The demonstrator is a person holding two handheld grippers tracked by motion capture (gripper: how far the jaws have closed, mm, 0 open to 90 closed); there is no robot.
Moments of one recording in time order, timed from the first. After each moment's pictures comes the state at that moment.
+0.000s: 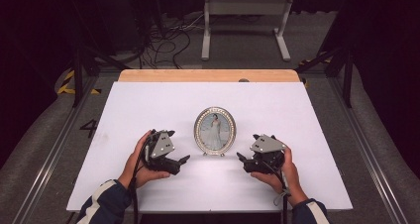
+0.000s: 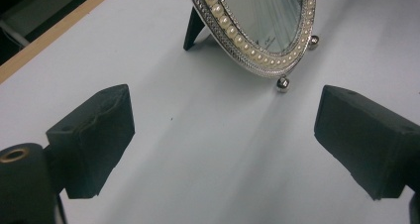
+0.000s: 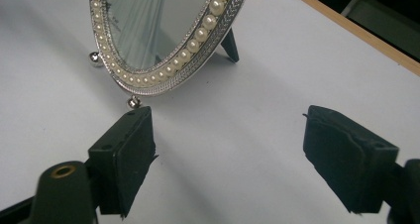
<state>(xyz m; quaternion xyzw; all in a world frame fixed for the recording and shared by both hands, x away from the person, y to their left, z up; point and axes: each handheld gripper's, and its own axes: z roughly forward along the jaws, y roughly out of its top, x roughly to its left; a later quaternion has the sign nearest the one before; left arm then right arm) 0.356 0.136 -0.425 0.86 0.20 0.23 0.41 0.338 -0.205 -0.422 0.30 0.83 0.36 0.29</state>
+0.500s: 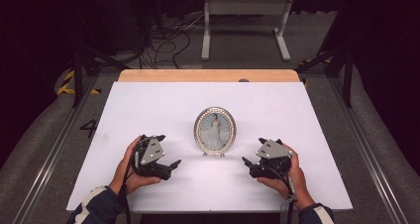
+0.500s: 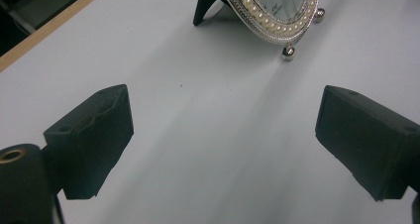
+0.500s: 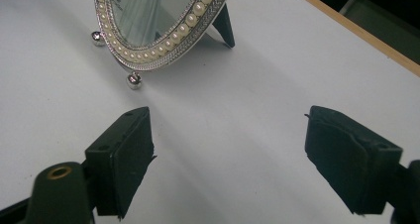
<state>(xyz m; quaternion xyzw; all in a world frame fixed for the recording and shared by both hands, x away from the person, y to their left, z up) 0.344 0.161 -0.432 0.86 0.21 0.24 0.40 0.326 -0.220 -0.424 0.30 0.83 0.35 0.30</state>
